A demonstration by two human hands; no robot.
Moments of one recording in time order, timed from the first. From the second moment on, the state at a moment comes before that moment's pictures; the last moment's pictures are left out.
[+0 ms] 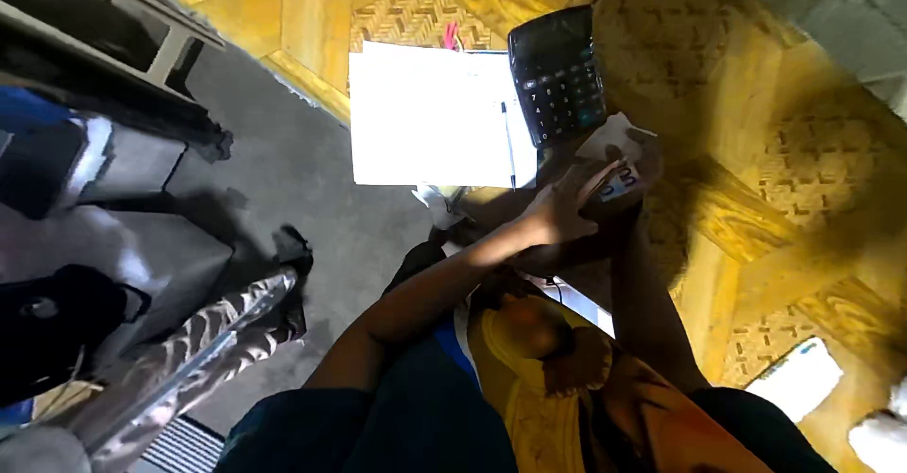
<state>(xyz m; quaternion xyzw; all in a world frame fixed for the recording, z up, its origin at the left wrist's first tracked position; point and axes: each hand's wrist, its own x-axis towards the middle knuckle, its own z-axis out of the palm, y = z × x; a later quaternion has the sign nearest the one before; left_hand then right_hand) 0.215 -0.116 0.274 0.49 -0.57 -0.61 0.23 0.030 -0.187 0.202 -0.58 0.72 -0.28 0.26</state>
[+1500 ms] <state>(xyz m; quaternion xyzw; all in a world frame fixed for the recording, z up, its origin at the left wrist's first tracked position) 0.256 -0.090 0.306 0.55 -0.71 -0.39 0.17 -0.049 -0.198 0.231 -0.57 0.73 -0.29 0.23</state>
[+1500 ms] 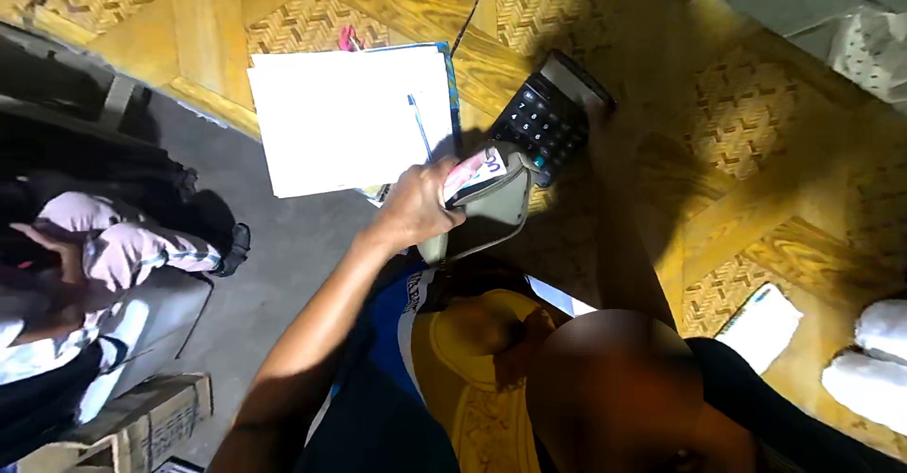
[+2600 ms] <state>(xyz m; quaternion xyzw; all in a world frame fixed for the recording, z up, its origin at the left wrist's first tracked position) 0.370 0.217 0.131 0.76 0.00 -0.32 0.57 0.296 0.013 0.168 -0.94 0.09 0.18 0.27</state>
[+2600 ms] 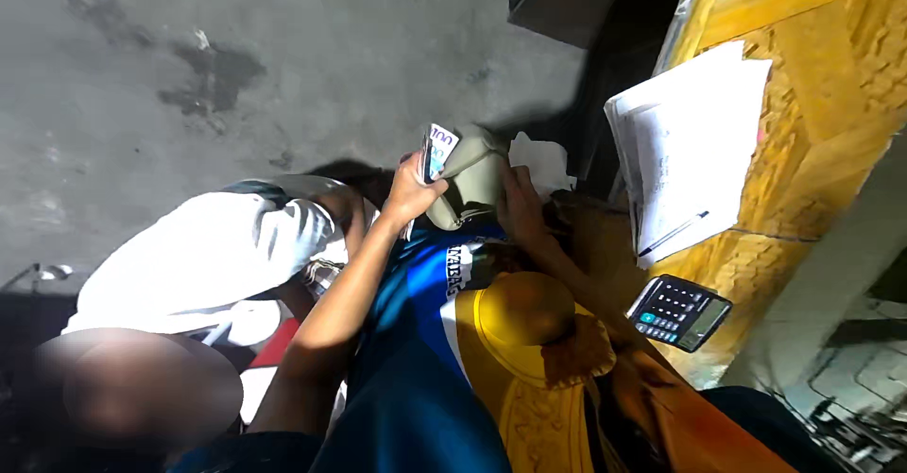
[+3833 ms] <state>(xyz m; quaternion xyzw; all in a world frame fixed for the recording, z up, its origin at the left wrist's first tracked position) 0.313 0.179 0.197 0.56 0.32 -0.30 0.70 0.325 0.043 0.303 -0.76 -0.04 0.57 0.30</state>
